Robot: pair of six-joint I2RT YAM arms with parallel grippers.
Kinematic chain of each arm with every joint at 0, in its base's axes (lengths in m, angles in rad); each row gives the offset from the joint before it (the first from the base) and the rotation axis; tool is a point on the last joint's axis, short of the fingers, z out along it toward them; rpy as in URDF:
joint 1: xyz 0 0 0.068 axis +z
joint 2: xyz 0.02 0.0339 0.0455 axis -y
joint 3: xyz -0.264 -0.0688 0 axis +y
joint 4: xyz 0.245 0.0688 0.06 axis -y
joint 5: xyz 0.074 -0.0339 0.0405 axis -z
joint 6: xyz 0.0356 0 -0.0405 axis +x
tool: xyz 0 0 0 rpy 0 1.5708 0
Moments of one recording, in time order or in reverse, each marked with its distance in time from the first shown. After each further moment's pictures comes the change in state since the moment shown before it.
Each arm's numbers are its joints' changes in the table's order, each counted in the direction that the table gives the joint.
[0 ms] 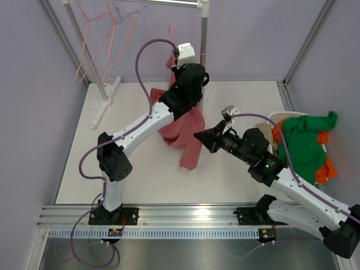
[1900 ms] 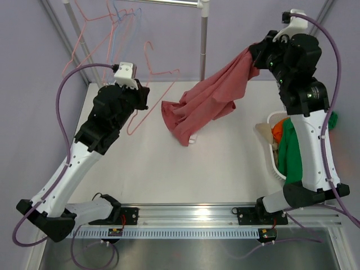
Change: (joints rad) left arm 0.267 0.844 0.658 -0.210 0.852 0.024; right arm -0.470 -0.543 -1.242 -0.716 0.195 -0.091
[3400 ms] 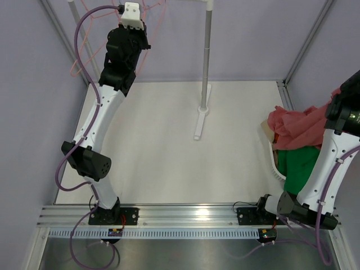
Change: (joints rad) left arm 0.209 -0.704 -0.763 0.252 0.036 0.227; right arm -0.696 0.138 0.008 0.350 0.496 -0.334
